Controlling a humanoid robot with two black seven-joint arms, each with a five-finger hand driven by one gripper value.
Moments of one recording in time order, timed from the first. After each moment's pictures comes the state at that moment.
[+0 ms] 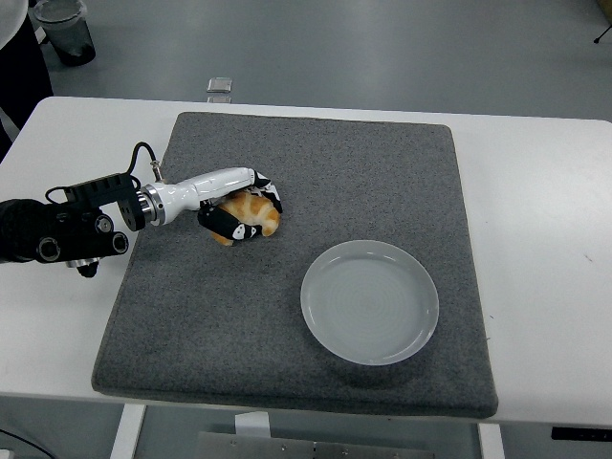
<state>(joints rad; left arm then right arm) -1.19 0.54 0.41 -1.08 0.73 0.30 -0.53 0.09 0.00 -0.14 0.13 0.04 -0.03 -0.06</state>
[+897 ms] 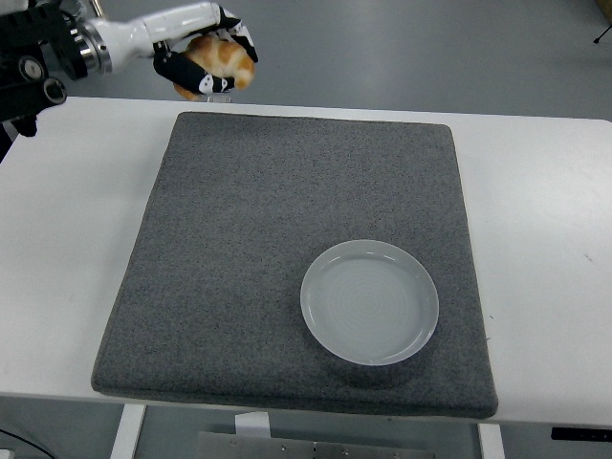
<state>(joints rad) -1.59 0.70 0.36 -1.05 0.73 0.07 -0.52 0.10 0.00 -0.14 0.13 0.04 -0.03 -0.06</state>
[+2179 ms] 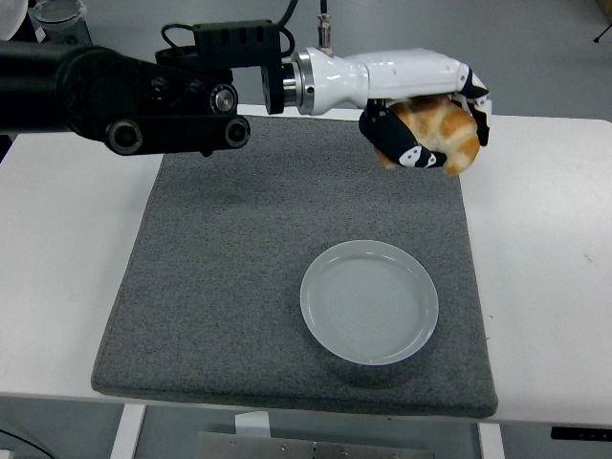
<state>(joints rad) -1.72 0.30 0.37 -1.28 0.78 0.24 -0.51 0.09 0.00 -0.15 0.13 0.04 -0.03 -0.06</state>
